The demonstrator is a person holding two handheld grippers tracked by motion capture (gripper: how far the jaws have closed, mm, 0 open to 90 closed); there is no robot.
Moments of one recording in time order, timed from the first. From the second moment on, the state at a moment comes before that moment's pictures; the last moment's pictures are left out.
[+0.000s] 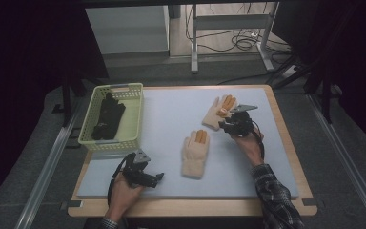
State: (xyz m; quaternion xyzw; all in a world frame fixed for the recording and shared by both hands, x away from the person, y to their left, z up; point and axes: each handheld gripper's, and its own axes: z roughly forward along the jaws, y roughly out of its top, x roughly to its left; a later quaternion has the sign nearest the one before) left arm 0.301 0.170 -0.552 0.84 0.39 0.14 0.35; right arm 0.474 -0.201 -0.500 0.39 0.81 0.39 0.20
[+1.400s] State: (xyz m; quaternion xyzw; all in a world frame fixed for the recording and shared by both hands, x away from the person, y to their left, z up) left arm 0.301 0.170 -0.552 0.84 0.39 0.14 0.35; right arm 0.531 -0.194 -0.500 0.41 0.80 0.37 0.23
